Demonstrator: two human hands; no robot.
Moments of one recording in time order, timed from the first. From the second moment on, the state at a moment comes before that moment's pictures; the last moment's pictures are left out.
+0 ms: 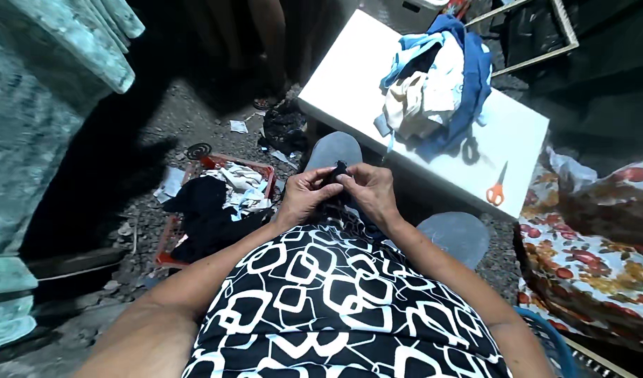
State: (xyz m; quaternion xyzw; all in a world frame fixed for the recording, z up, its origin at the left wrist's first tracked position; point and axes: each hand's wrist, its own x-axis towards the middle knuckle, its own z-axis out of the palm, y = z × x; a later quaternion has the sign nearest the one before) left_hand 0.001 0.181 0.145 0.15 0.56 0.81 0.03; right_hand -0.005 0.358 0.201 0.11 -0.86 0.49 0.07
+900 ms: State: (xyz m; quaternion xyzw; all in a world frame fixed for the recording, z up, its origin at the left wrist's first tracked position) left_hand -0.015 0.189 0.167 0.06 0.46 0.87 0.15; right_hand -0.005 0.383 0.222 0.04 -0.77 0.63 -0.03
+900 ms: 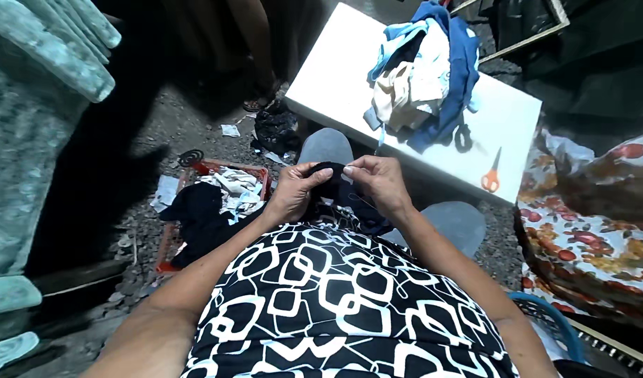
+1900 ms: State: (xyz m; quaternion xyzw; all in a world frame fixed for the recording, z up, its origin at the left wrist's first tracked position) left_hand -0.009 0.193 0.167 0.01 0.51 0.85 0.14; right_hand 0.014 0.381 0.217 0.06 -0.83 0.55 -0.03
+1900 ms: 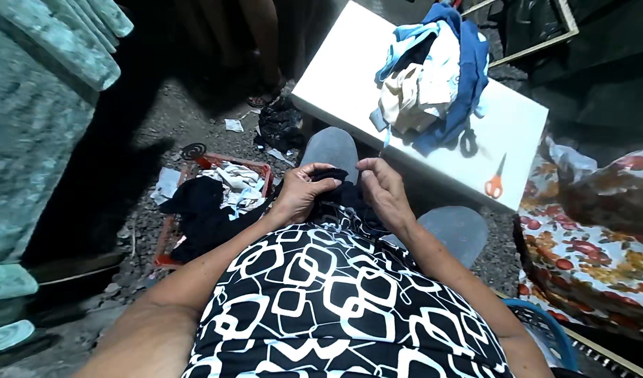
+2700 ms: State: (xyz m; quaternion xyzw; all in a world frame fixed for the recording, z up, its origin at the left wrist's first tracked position) left_hand -0.005 0.182 0.165 0.27 0.56 0.78 0.02; right_hand 0.012 0.391 0.224 -0.07 -0.62 0.76 -0.17
